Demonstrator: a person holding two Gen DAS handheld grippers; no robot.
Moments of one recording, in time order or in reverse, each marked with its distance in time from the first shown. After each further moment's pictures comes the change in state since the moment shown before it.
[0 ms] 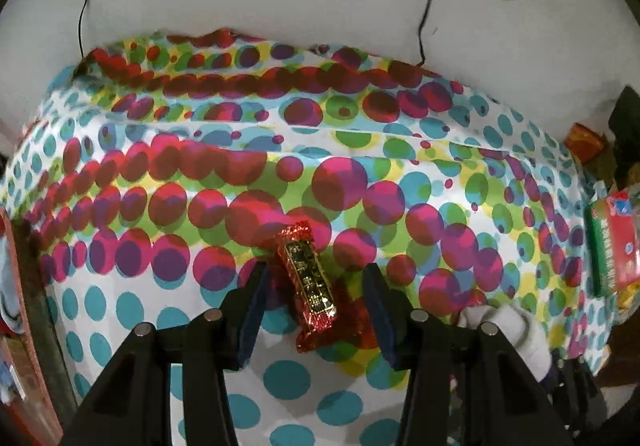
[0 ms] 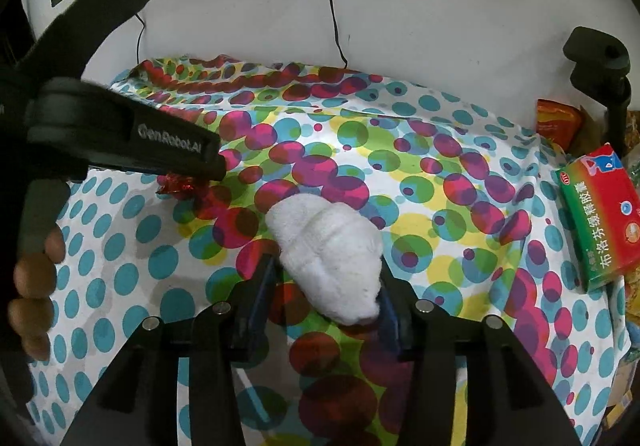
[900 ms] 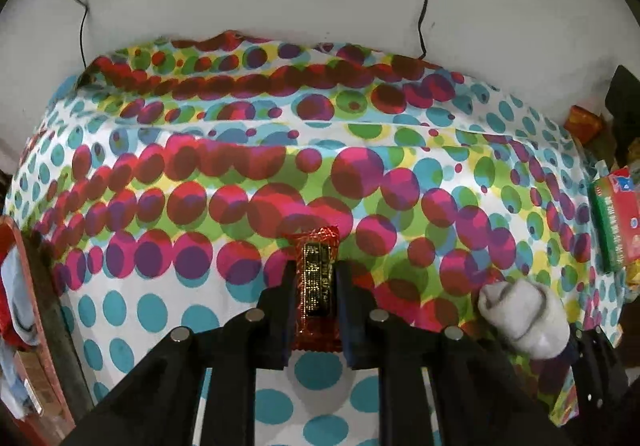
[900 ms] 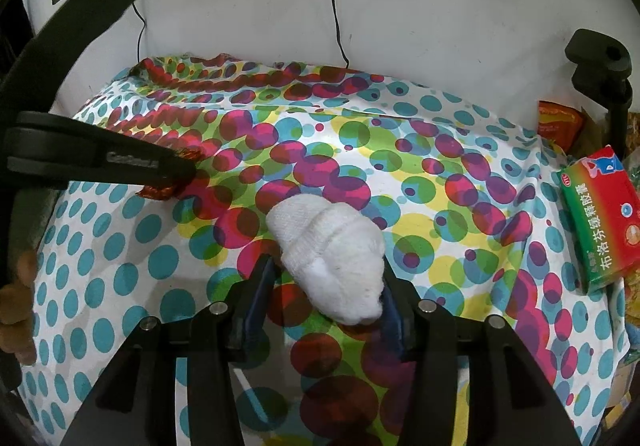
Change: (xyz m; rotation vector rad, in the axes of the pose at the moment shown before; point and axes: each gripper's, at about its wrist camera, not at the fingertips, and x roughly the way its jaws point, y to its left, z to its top) left arm 0.004 0.013 0.013 0.047 0.005 -0.006; right arm -0.006 -0.005 0.000 -0.005 0.002 0.002
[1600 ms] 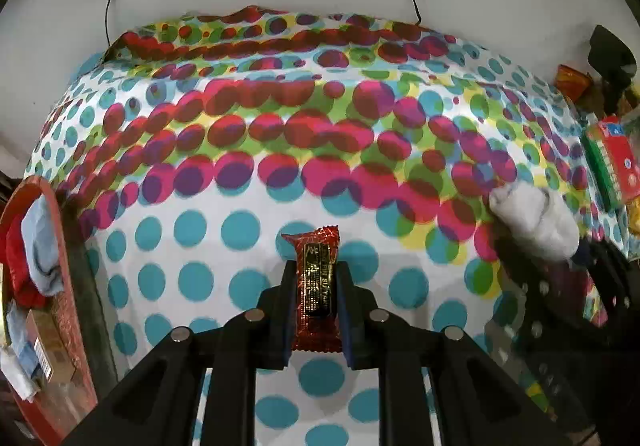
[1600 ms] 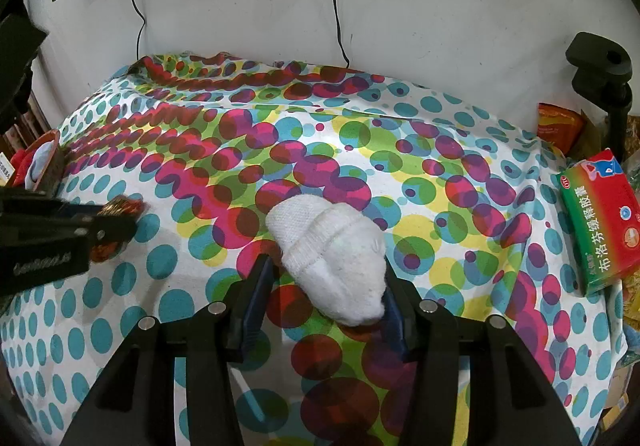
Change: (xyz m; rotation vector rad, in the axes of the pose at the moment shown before) left arm -0.054 0.031 -0.121 0.054 0.029 0.014; right arm 0.001 0.001 0.001 -0.006 0.001 -0.005
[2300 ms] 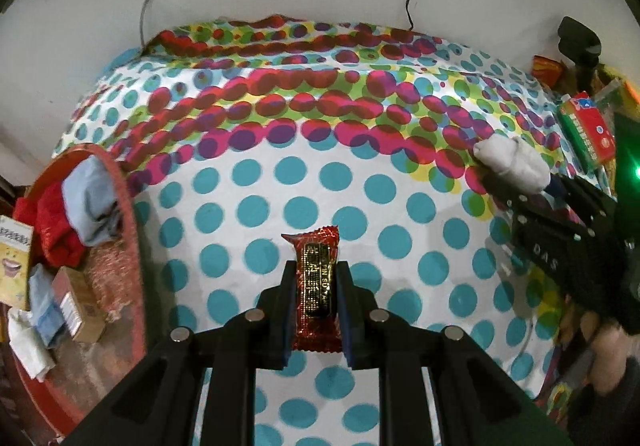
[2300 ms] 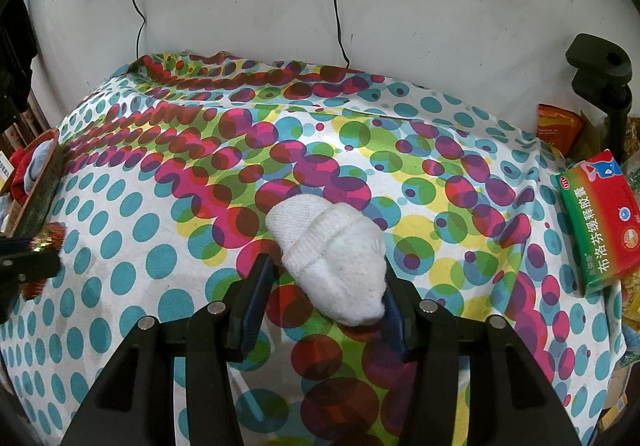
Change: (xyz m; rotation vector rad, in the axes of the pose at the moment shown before) left arm -0.082 0.049 -0.079 0.035 -0.050 0.011; right arm -0.001 -0.001 0.001 -0.003 0.000 0.000
